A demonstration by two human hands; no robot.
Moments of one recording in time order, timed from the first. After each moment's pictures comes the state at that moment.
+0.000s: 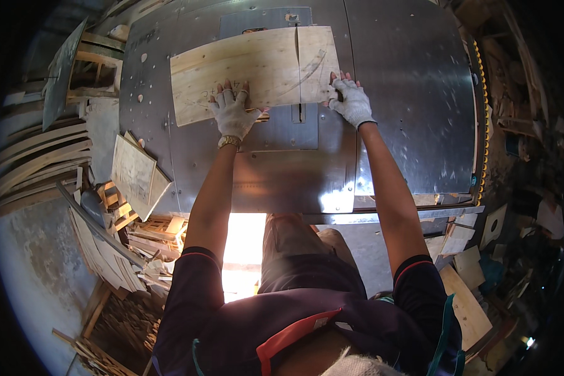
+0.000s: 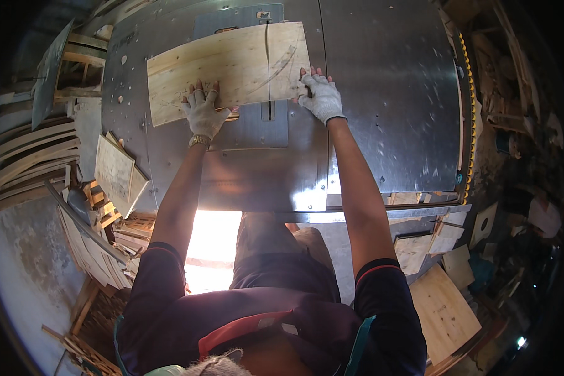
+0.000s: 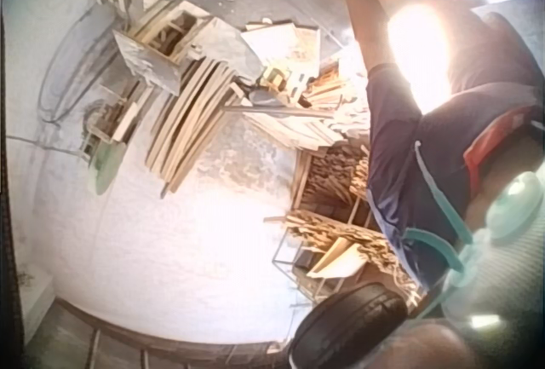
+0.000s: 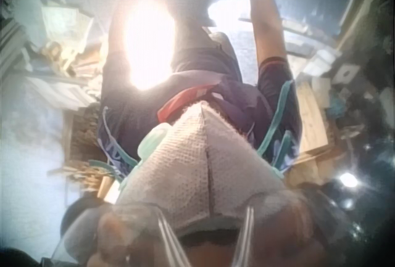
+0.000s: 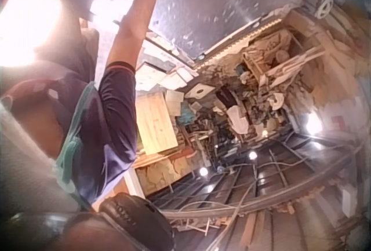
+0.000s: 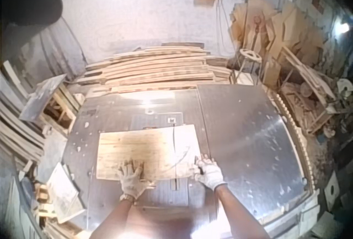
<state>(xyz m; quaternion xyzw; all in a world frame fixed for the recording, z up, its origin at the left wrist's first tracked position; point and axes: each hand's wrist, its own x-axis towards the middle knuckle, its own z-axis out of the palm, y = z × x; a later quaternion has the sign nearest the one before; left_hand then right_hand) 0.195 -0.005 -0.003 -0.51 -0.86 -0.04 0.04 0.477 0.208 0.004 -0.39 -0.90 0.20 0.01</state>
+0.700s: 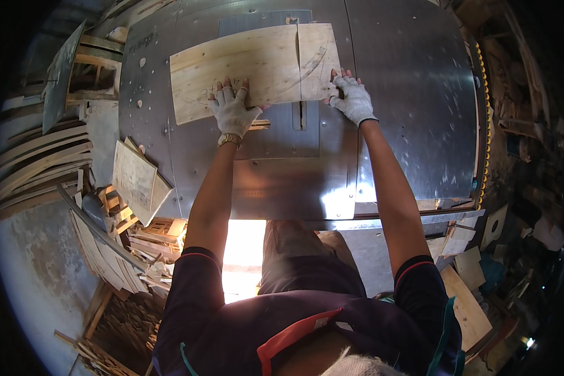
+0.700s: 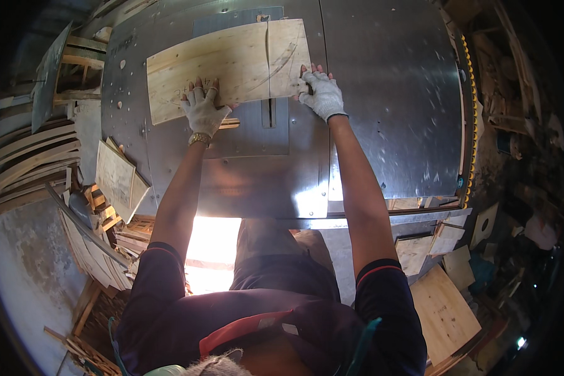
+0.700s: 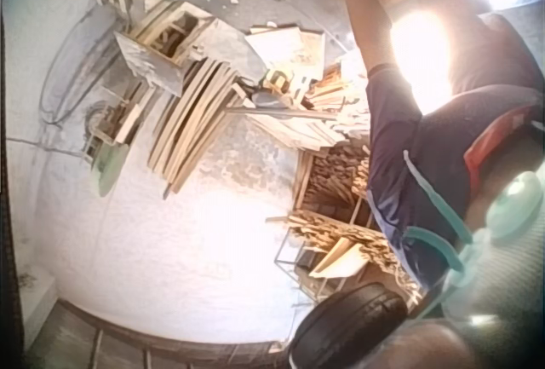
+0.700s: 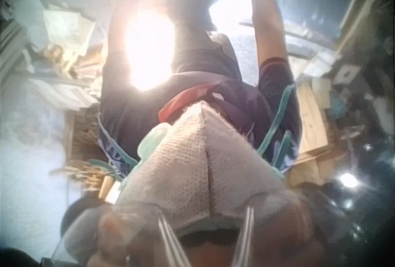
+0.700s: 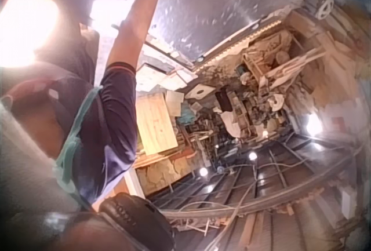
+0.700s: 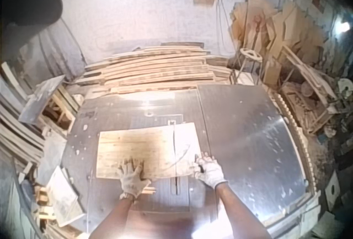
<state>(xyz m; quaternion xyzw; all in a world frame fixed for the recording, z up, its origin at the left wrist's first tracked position) 0.184 0.015 -0.001 -0.50 -0.86 -0.05 0.04 0.465 0.227 -0.002 -0.40 -0.89 0.20 0.01</state>
